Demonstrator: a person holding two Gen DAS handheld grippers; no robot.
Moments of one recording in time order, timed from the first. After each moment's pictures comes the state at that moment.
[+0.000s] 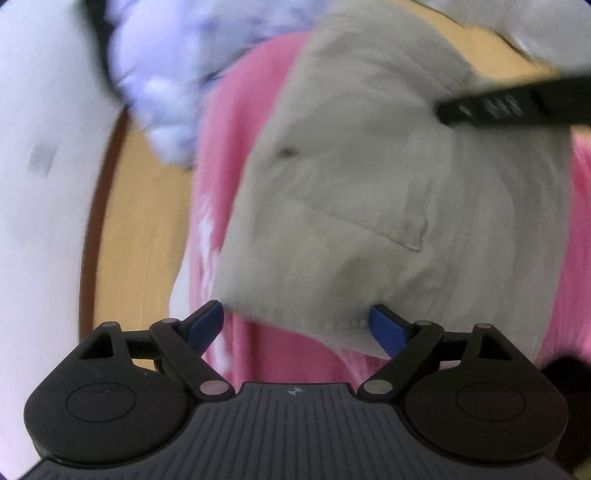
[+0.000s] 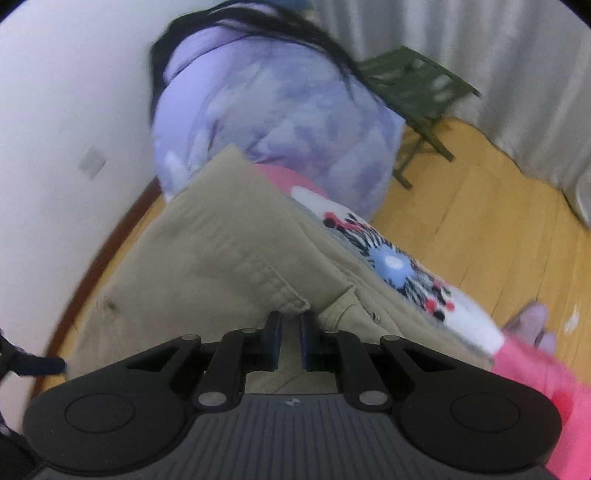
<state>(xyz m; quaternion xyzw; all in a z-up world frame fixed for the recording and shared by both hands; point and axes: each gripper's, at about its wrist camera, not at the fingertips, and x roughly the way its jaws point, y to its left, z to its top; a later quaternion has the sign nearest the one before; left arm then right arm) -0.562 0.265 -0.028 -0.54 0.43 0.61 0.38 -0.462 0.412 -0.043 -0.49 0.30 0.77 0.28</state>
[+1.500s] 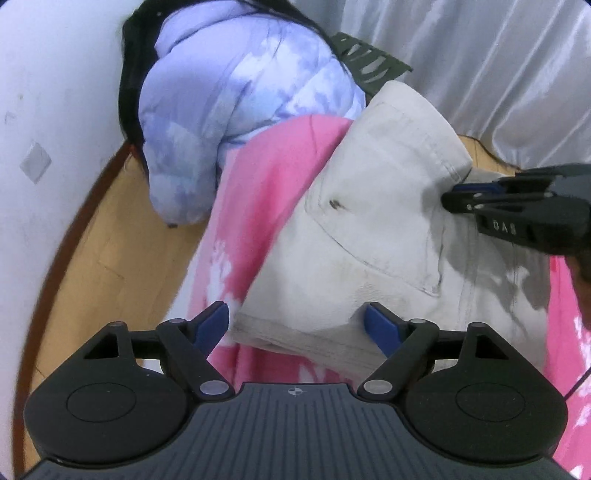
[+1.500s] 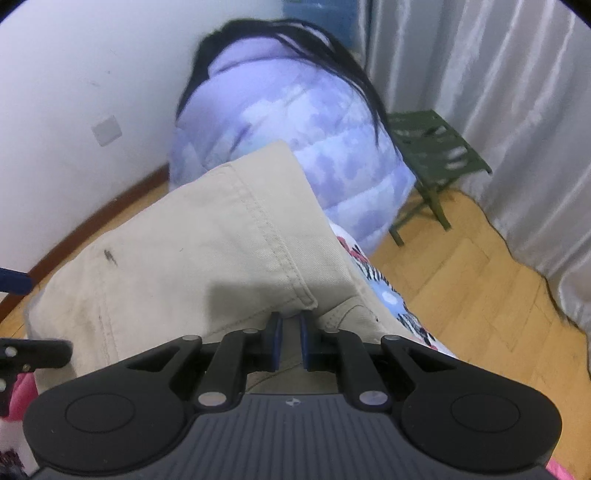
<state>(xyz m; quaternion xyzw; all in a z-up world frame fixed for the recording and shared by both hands) -0.606 0.232 -0.024 -0.49 0.29 0.67 0.47 -0.461 0.377 -0.047 -0.47 0.17 0.82 0.28</state>
